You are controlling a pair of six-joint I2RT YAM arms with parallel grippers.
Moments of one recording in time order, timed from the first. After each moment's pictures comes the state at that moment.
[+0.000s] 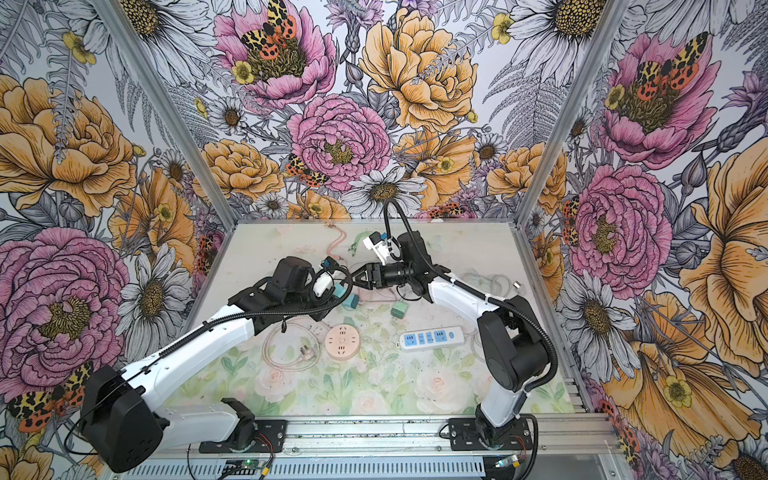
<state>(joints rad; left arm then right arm) -0.57 1.27 0.99 -0.52 0.08 0.12 0.49 1.72 1.17 0.05 -0.98 0.54</state>
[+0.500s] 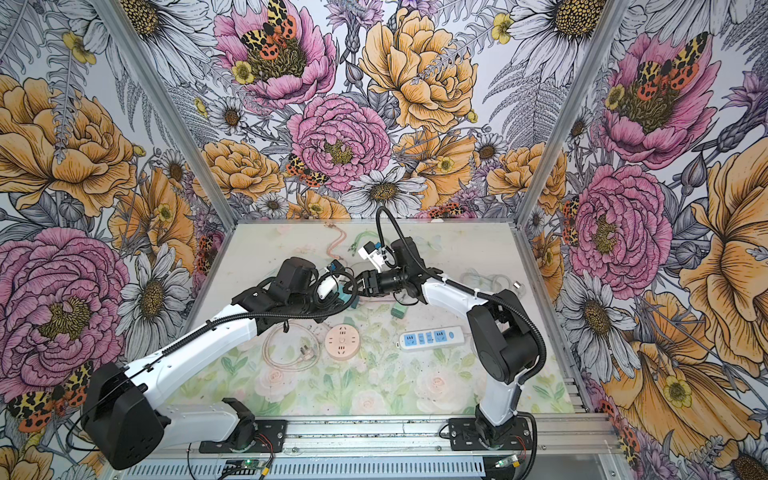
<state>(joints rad) -0.60 1.28 1.00 -0.52 0.08 0.20 0.52 1.79 1.18 0.01 -1.02 0.53</state>
